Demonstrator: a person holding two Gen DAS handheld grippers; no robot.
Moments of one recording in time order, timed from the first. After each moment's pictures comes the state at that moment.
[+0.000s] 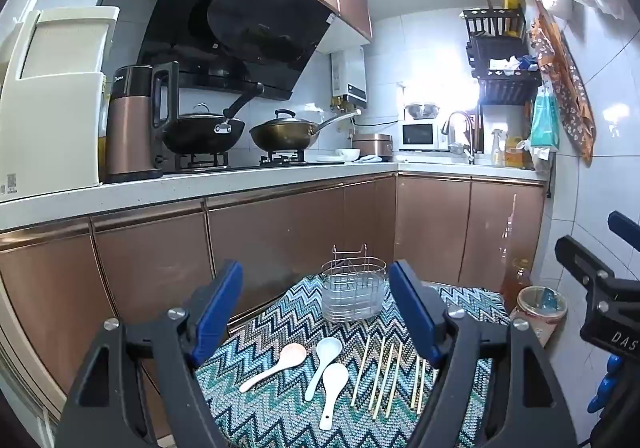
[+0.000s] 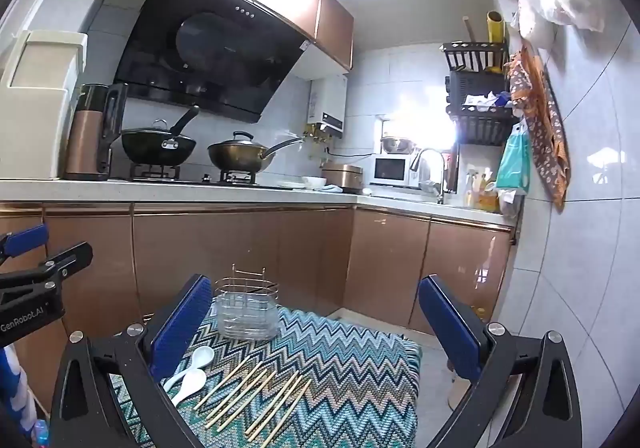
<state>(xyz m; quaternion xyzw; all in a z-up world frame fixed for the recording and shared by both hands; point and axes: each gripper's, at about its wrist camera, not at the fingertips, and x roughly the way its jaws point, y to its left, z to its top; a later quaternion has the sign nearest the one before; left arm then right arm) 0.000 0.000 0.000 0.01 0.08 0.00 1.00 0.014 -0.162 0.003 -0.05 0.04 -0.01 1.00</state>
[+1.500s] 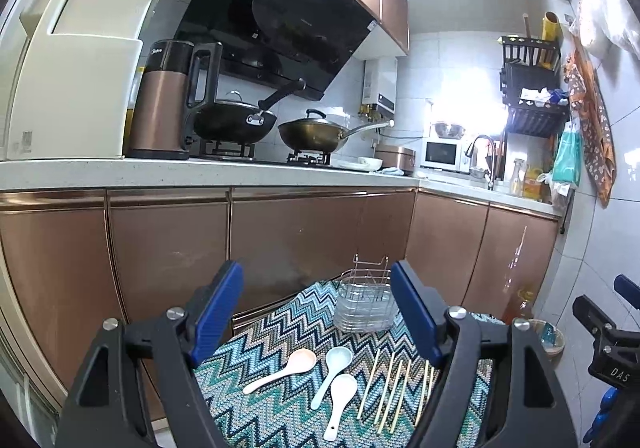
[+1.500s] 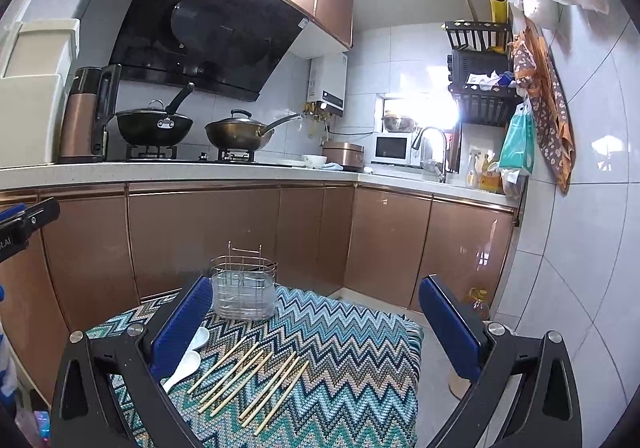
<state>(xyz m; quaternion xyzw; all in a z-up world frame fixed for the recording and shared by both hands) 0.013 0.042 -0.003 -0.06 0.08 0.02 0.99 0.034 -0.179 -0.012 -0.04 0.10 -0.01 0.99</state>
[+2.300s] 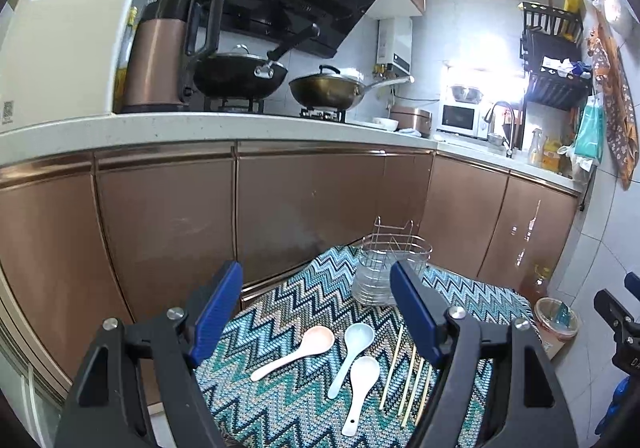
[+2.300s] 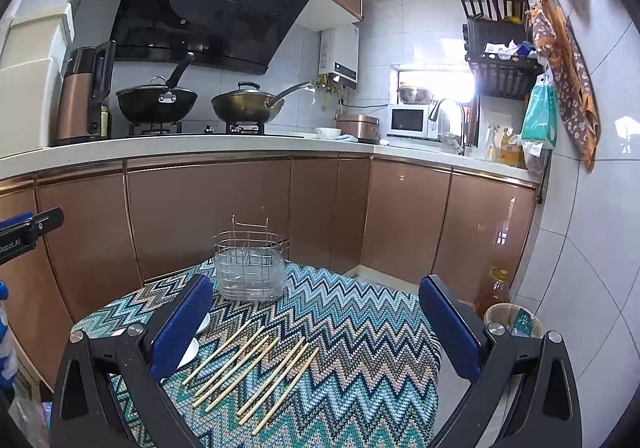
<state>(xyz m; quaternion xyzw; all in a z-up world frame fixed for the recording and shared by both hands) 0.069 0.050 -0.033 -0.06 0.15 0.04 0.99 0.086 -0.197 -0.039 -0.03 0.15 0.02 0.99</state>
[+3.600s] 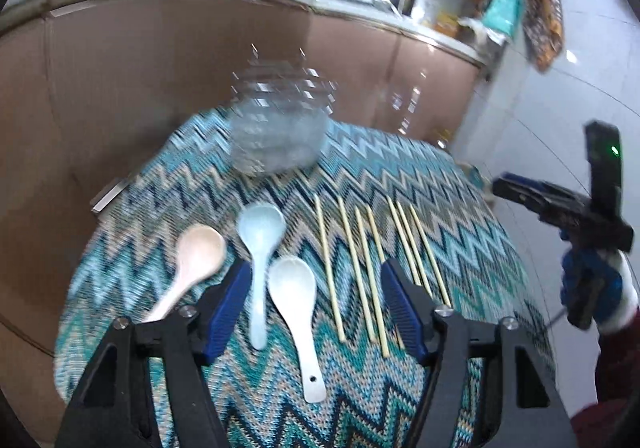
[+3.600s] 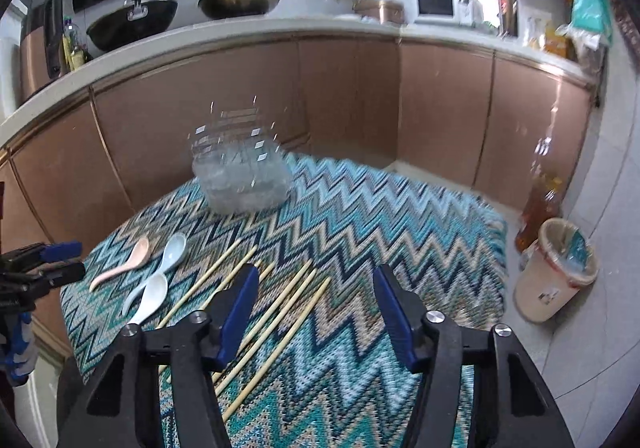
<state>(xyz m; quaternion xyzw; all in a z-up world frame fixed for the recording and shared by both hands) 0.191 0.018 -0.160 -0.02 0.37 -0.24 0.90 0.211 -0.230 -0.143 0.02 0.35 0.10 0.93</state>
